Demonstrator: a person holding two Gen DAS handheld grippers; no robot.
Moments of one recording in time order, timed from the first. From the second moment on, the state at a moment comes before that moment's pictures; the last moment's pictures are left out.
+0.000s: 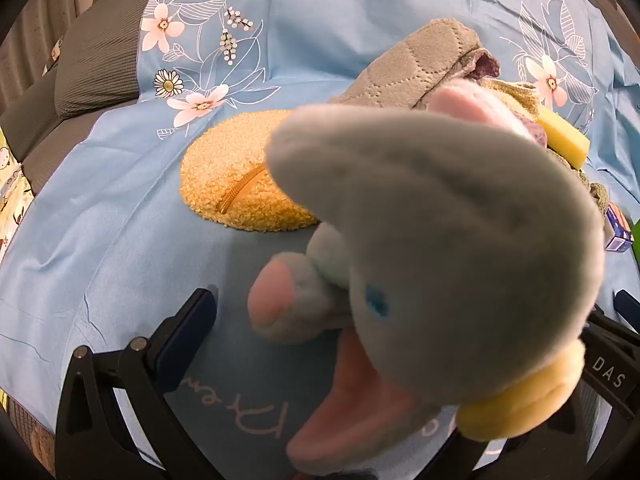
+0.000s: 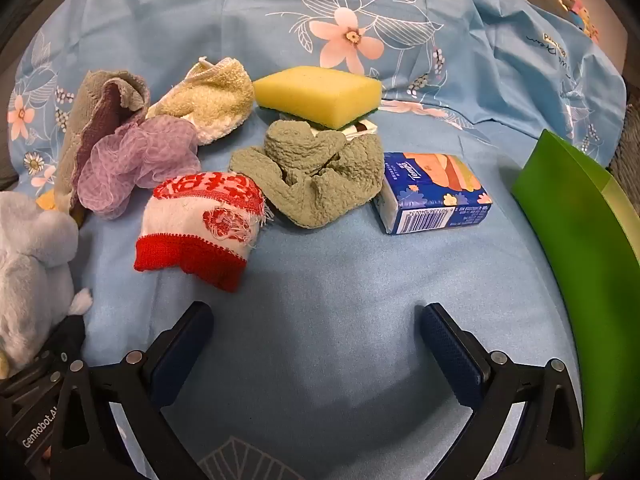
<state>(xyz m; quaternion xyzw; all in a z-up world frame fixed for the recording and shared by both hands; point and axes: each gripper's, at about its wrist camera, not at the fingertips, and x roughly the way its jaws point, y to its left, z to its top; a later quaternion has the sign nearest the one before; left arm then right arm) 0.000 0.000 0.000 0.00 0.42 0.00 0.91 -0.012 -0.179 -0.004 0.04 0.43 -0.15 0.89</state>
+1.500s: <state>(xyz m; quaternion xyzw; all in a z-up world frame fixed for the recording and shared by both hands) -0.036 0.054 0.066 -0.15 0.37 -0.09 0.91 -0.007 -0.135 0.080 0.21 0.42 0.13 0.87</state>
